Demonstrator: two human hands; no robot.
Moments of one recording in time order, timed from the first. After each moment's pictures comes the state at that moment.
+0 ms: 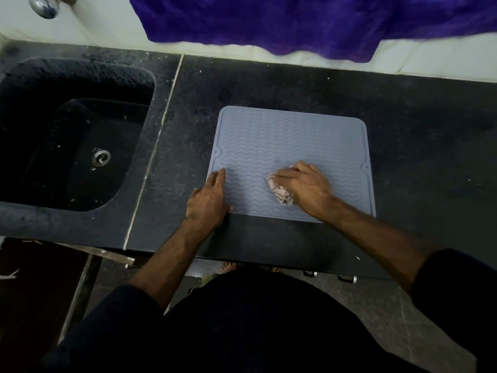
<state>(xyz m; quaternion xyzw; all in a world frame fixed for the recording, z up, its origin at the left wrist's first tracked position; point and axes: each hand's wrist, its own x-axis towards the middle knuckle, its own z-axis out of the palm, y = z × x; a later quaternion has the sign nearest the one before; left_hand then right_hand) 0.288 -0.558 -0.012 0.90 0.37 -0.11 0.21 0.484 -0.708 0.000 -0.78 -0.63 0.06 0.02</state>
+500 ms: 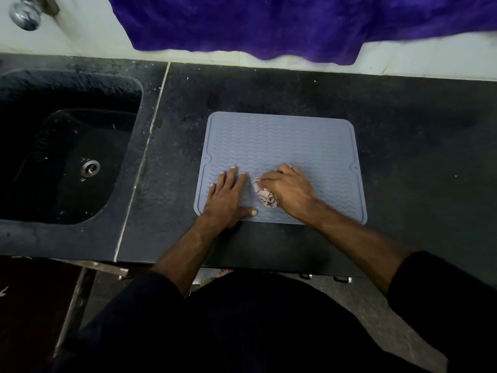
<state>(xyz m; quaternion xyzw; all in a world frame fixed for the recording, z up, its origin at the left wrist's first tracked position) 0.333 -0.573 -0.020 0.91 0.28 -0.15 0.25 0.474 -0.695 0.003 -0.79 -0.61 0.08 0.01</state>
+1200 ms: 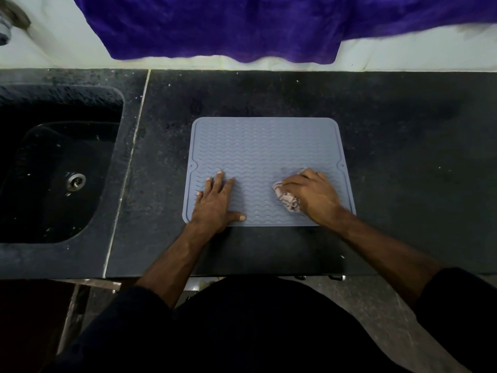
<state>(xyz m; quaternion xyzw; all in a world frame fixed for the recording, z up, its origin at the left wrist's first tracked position) 0.339 -0.568 -0.023 0.91 0.28 -0.16 0.25 0.510 -0.756 0.004 -0.83 -0.55 0.09 0.02</state>
